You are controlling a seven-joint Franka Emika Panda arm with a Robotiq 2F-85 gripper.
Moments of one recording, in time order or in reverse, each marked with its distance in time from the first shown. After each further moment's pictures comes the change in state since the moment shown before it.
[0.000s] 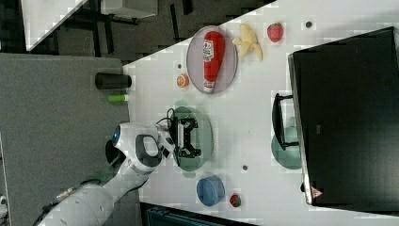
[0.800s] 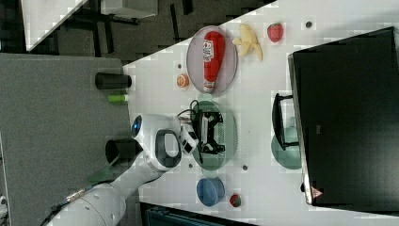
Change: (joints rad) arm -0.050 -0.018 -0.174 -0.020 0.013 0.009 -0.177
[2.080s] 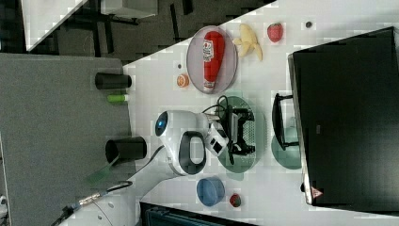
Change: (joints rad) arm -0.014 -0.002 -0.209 -0.016 -0.003 0.044 -0.232
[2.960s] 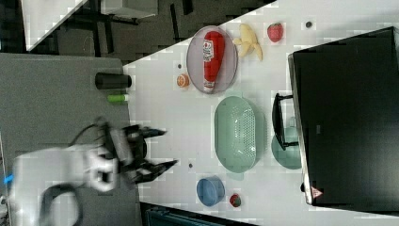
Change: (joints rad) arm 0.011 -0.771 0.100 0.053 0.326 -0.613 -0.655
